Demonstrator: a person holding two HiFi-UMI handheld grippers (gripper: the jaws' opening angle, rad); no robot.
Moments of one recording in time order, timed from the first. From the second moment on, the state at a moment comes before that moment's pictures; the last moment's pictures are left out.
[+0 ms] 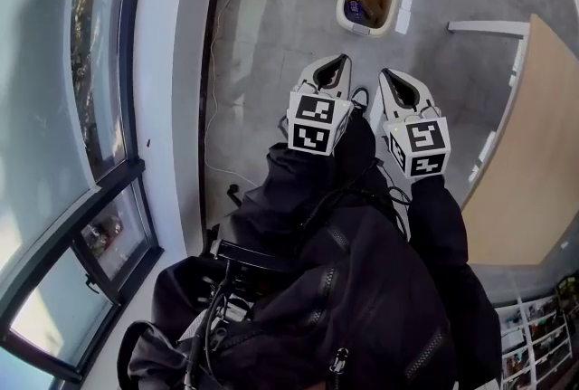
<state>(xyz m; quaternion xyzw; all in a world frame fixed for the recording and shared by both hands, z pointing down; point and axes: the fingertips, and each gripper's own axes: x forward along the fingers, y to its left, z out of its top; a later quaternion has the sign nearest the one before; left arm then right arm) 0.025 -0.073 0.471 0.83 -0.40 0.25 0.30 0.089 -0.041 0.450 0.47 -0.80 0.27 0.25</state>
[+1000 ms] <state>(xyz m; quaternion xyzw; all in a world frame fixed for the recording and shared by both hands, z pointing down) -0.052 -0.001 0.696 0.74 -0.43 0.35 0.39 0.081 -0.030 0.689 0.40 -0.79 0.34 0.33</state>
